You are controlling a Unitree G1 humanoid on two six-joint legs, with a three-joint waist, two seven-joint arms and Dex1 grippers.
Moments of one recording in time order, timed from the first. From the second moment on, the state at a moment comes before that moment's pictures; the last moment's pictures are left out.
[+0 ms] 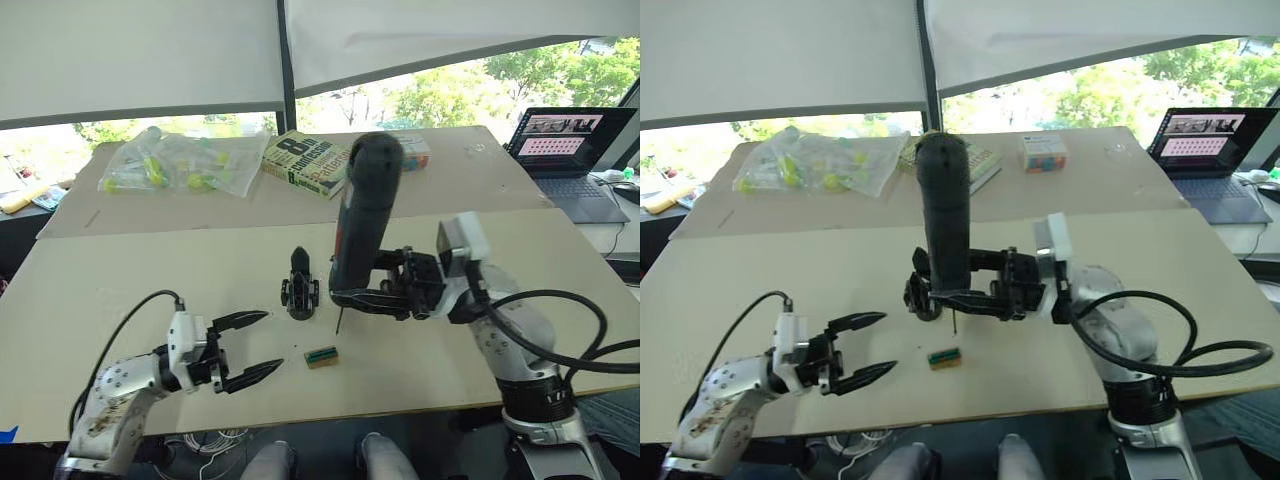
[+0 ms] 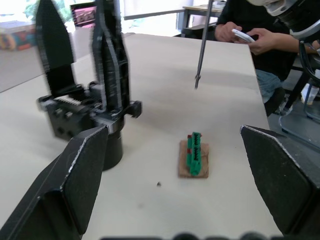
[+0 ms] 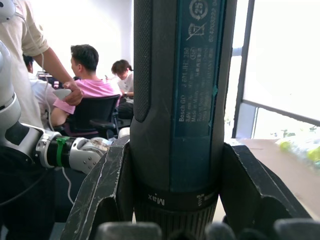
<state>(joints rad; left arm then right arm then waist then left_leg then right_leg) 0.11 0.62 0.11 -0.18 -0.60 0.00 -1.14 -0.46 -0.44 0.01 -0.31 0.75 0.36 1.15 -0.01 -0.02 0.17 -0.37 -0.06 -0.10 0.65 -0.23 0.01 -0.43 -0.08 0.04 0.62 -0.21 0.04</state>
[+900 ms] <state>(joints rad) -0.08 0.57 0.07 -0.04 -0.45 0.07 -1.02 -0.63 -0.40 -0.04 -0.33 0.88 0.44 1.02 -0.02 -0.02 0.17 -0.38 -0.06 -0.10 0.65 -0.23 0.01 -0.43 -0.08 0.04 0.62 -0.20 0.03</state>
